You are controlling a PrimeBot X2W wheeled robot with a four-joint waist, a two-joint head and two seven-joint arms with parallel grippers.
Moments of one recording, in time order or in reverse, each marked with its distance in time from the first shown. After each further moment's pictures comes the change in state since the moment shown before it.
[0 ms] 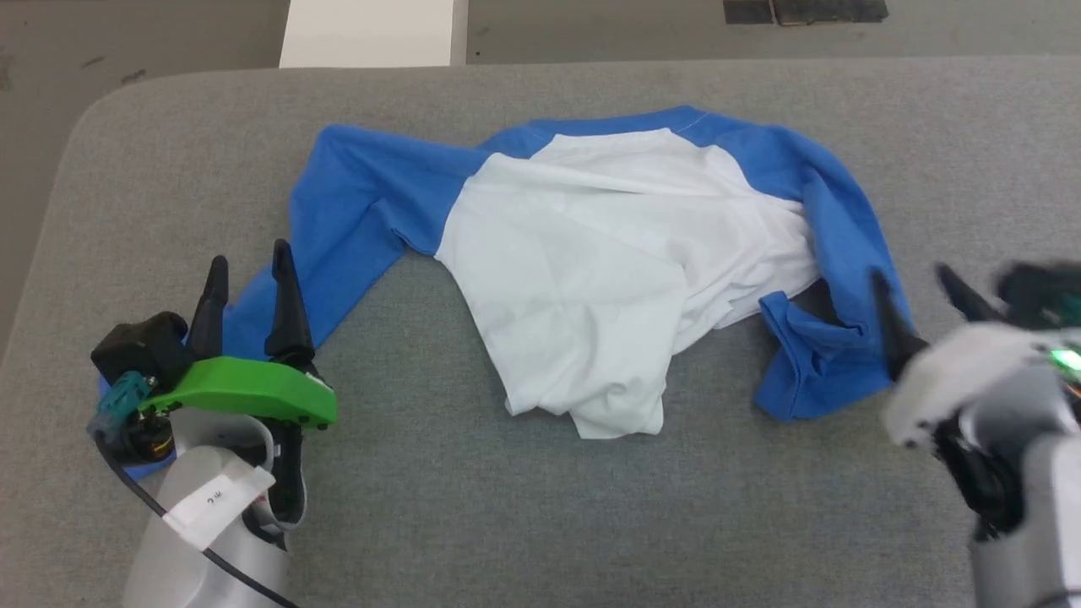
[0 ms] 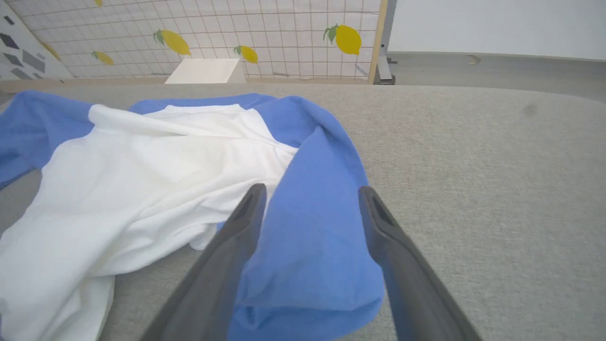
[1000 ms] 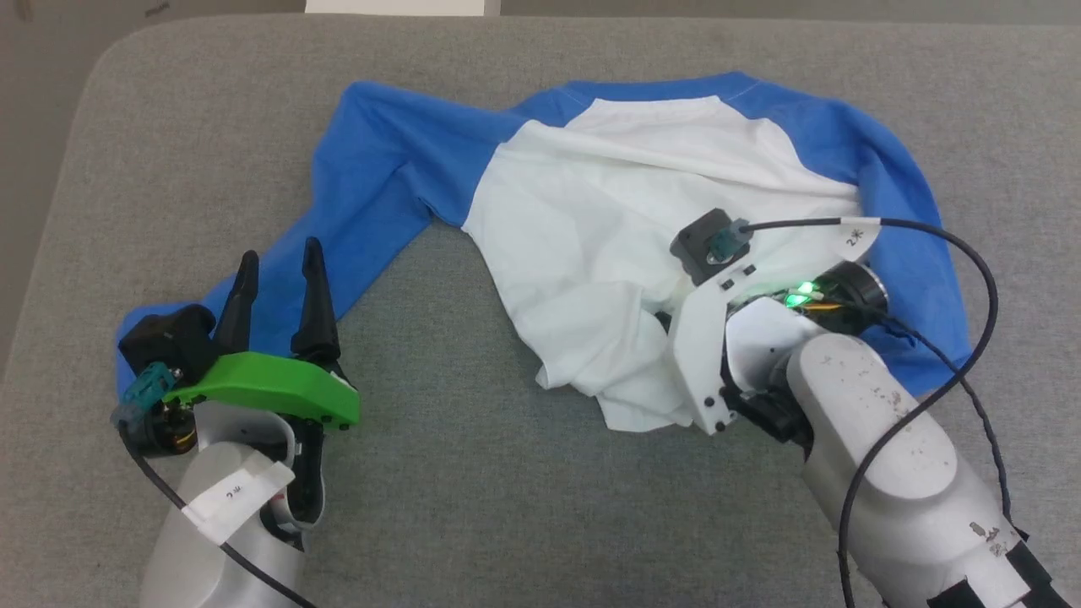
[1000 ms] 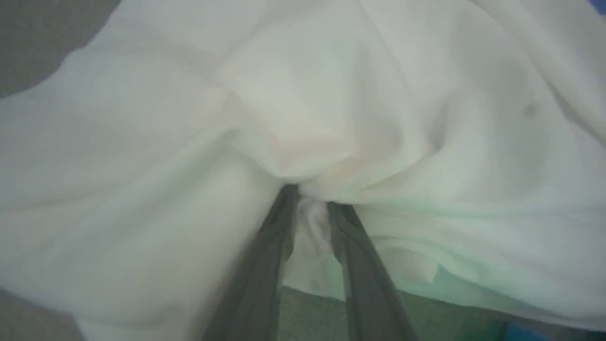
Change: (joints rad) left arm -0.002 -0.004 -0.048 -0.025 -0.014 0.004 0.026; right arm -0.397 -0.017 0.592 0.456 0.057 0.000 0.292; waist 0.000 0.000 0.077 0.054
